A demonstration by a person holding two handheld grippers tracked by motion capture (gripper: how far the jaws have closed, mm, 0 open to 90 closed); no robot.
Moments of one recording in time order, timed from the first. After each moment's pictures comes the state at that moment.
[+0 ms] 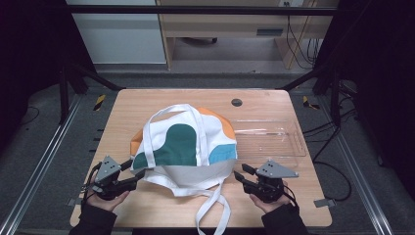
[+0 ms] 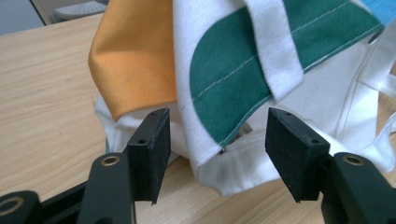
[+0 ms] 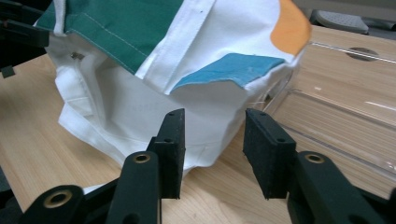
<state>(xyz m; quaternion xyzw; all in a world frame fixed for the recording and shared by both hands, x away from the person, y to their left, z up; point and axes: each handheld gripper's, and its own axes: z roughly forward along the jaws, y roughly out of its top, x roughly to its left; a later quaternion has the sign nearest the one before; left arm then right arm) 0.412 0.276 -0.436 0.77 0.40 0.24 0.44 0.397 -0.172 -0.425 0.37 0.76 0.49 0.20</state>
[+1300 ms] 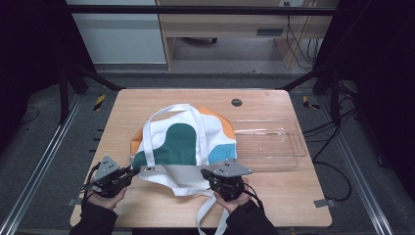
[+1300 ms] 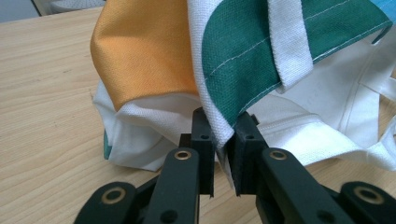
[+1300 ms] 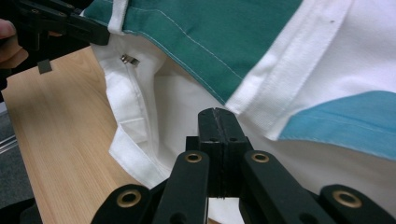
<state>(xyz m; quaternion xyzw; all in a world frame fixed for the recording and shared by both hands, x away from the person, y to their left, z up) 0.415 0.280 -0.443 0.76 0.41 0.23 0.45 0.408 -0.077 -0.434 0.33 0.79 0.50 0.17</state>
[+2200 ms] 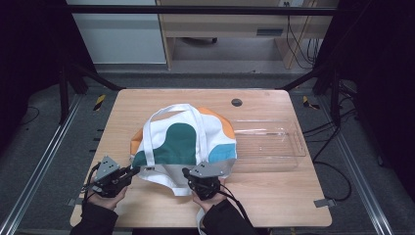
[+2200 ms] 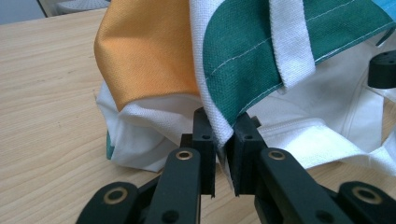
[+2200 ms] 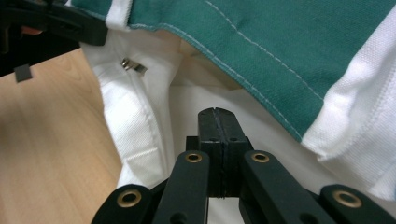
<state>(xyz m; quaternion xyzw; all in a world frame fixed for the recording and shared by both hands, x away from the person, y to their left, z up) 0.414 0.279 -0.442 0.76 0.41 0.24 0.45 0.419 -0.016 -0.459 0.34 0.78 0.49 0.20</state>
